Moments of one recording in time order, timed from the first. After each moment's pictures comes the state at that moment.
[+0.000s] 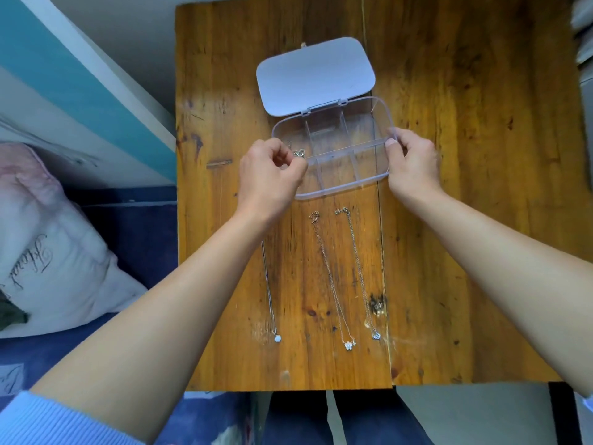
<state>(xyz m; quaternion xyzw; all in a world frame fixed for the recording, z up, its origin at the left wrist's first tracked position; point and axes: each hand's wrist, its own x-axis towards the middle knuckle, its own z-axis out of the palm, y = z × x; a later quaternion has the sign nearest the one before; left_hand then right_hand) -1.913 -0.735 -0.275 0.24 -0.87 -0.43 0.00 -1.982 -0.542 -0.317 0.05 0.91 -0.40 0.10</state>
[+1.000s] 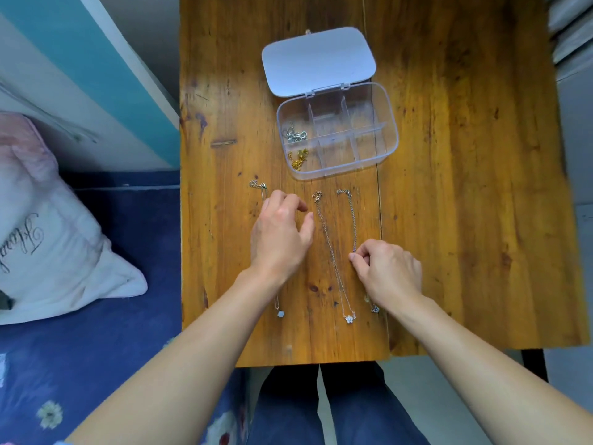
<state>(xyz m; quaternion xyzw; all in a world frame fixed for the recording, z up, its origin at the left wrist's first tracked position) -1.812 -0.713 -0.295 0.17 -0.93 -0.34 -0.04 -1.808 -0.535 -0.319 -0.02 0.97 -0.13 0.20</state>
